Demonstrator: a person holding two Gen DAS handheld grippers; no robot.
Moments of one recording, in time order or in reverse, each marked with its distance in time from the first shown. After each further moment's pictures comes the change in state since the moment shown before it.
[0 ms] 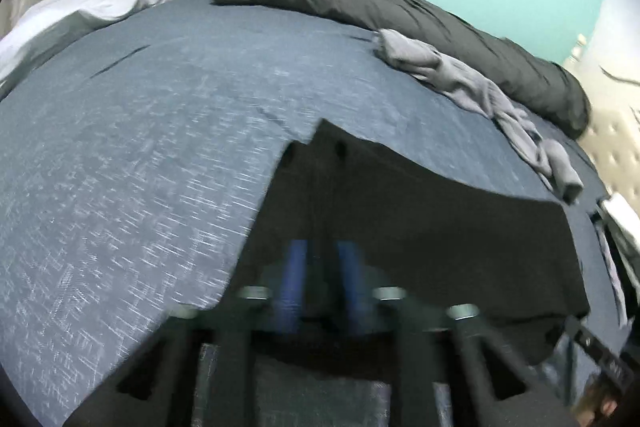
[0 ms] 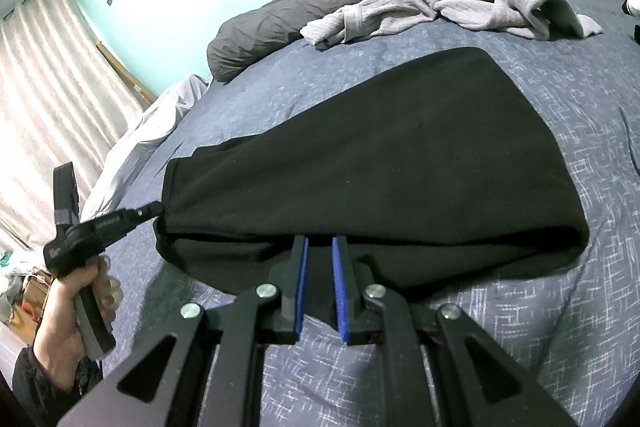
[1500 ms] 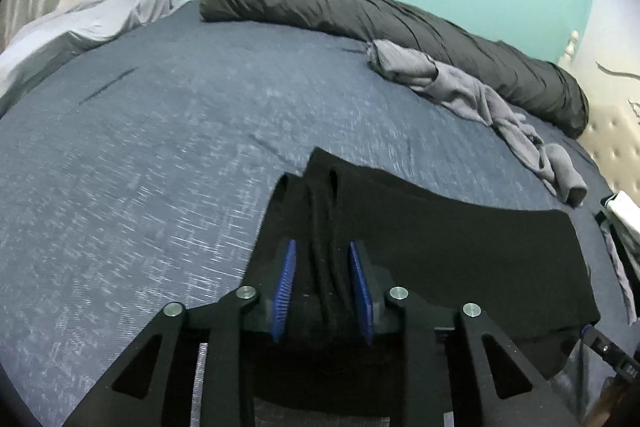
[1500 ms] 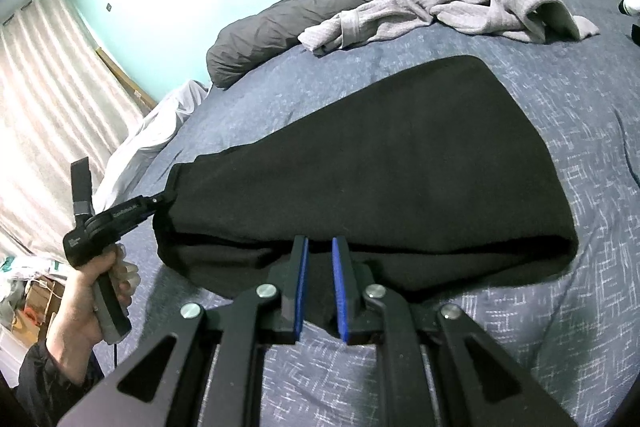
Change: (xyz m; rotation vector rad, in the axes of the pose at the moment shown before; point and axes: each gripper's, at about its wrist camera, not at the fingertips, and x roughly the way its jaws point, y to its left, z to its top) left arm 0.006 -0.005 0.016 0.049 -0.060 0.016; right arm -0.006 0.001 0.005 0.006 -0.014 0.006
